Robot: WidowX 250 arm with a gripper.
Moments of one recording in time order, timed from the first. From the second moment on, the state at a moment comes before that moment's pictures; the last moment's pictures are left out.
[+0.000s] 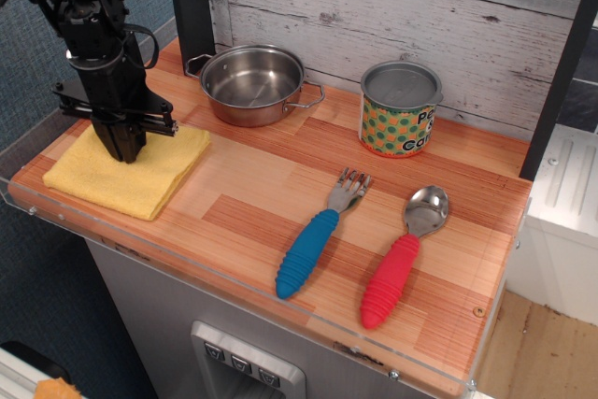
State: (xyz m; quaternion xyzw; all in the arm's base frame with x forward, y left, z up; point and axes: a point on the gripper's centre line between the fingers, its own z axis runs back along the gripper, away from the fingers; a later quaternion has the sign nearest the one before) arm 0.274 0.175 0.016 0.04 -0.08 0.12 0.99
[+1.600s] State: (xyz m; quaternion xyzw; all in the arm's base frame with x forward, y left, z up) arm 0.279 0.075 0.008 0.02 -0.08 0.07 0.99
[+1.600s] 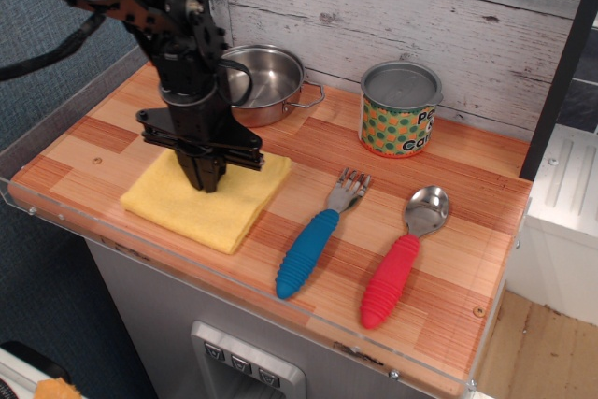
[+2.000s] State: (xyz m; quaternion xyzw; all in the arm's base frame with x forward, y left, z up) arm 0.279 0.059 0.008 0.01 -0.07 0.08 0.99
